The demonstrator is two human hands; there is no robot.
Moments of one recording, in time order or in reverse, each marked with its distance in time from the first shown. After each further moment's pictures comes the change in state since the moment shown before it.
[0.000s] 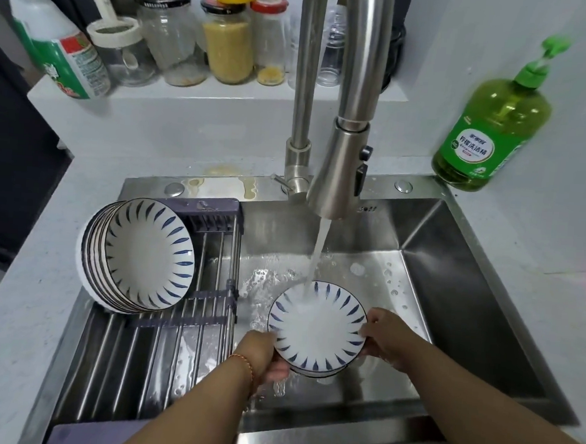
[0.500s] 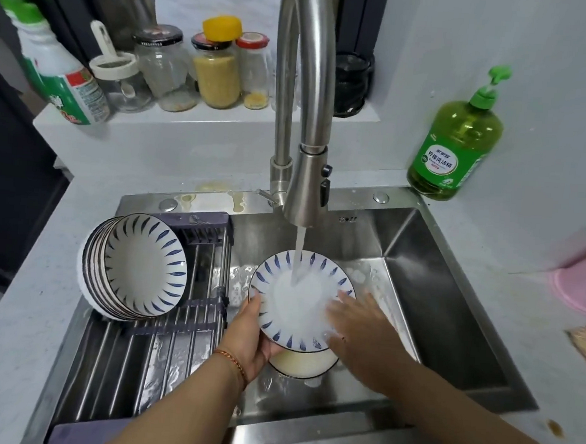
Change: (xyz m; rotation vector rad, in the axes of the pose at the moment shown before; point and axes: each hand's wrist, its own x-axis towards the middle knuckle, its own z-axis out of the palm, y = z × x) left_hand -0.053 0.036 0.013 -0.578 -0.237 0.247; right_hand -0.070 -0.012 0.002 -1.129 0.265 -0.951
